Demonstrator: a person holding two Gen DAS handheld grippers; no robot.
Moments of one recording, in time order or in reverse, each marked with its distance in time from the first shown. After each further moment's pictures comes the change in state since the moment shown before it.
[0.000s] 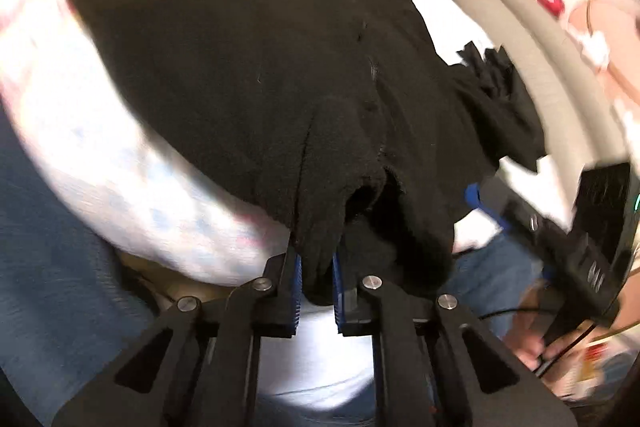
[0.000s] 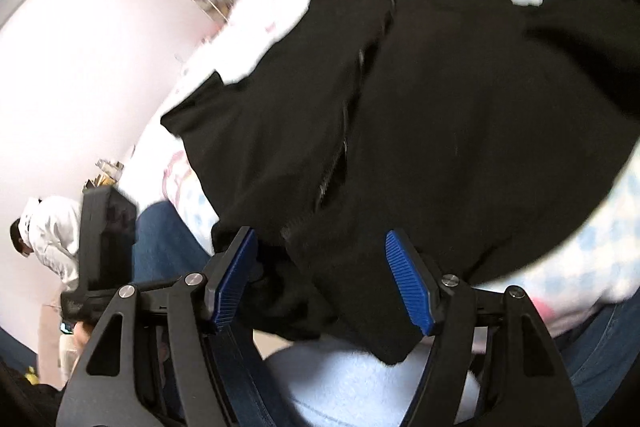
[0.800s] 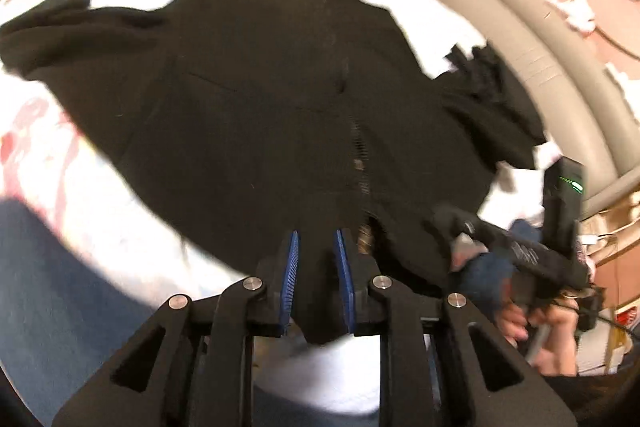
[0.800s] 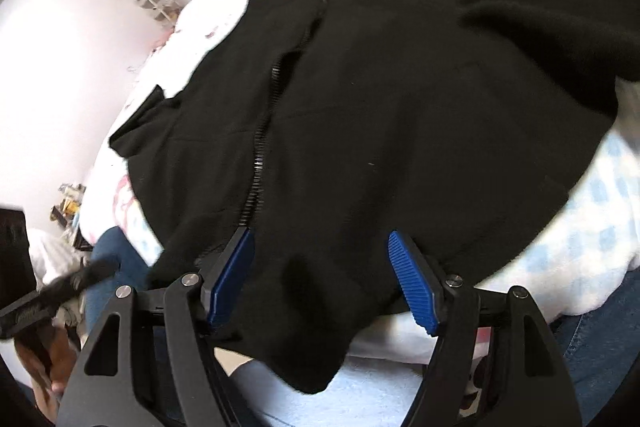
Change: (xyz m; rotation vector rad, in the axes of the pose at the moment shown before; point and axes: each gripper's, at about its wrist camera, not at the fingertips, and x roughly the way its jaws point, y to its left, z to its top) left arm 0.001 0.018 0.061 0.117 0.000 -0.056; right arm 0.030 -0.033 0.013 0.110 0.086 -0.136
